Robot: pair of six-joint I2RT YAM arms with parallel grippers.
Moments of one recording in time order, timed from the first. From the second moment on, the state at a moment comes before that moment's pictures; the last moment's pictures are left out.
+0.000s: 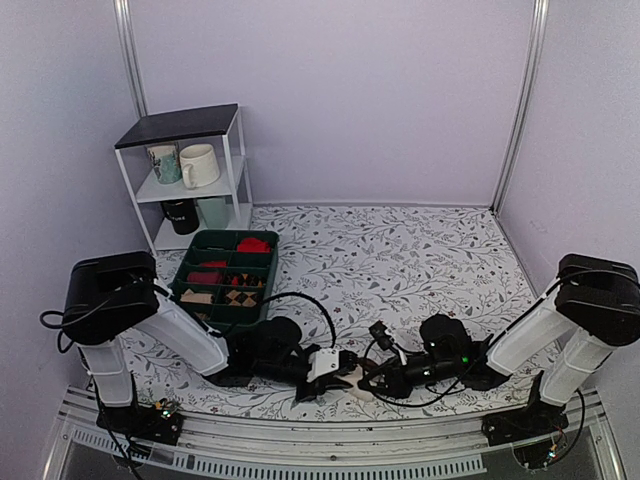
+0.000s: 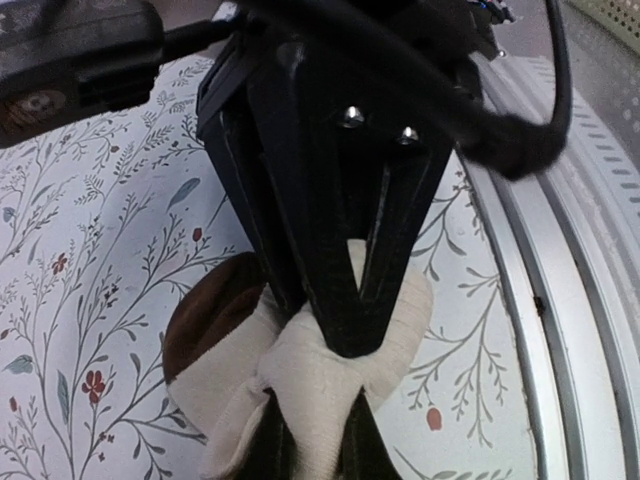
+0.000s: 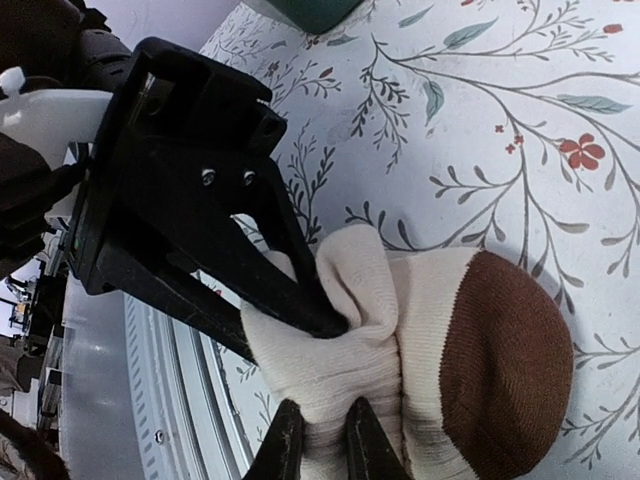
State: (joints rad) left arm -1.19 1.90 0.63 0.74 0.28 0.30; right arm 1.06 1.65 0.32 0.76 -0.40 0.57
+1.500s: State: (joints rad) left arm -1.14 2.00 0.91 0.40 0.47 0.08; right arm 1.08 1.40 0.42 0.15 -0.04 0.79
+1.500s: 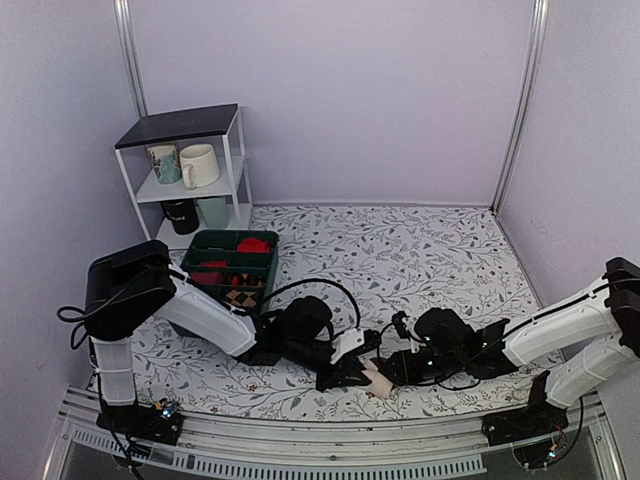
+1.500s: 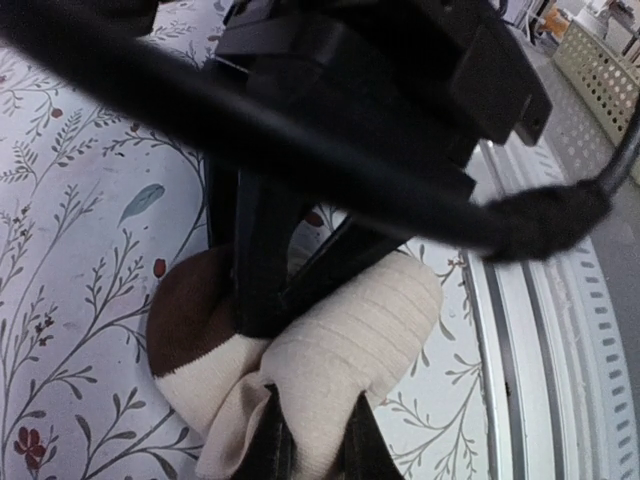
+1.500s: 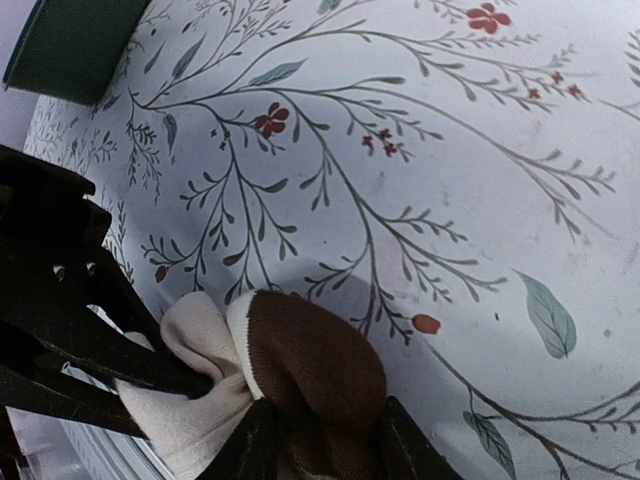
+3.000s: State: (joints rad) left arm -1.15 1.85 0.81 0.29 0.18 -0.24; right arm 0.84 1.43 0.54 0.22 -0.32 0.30
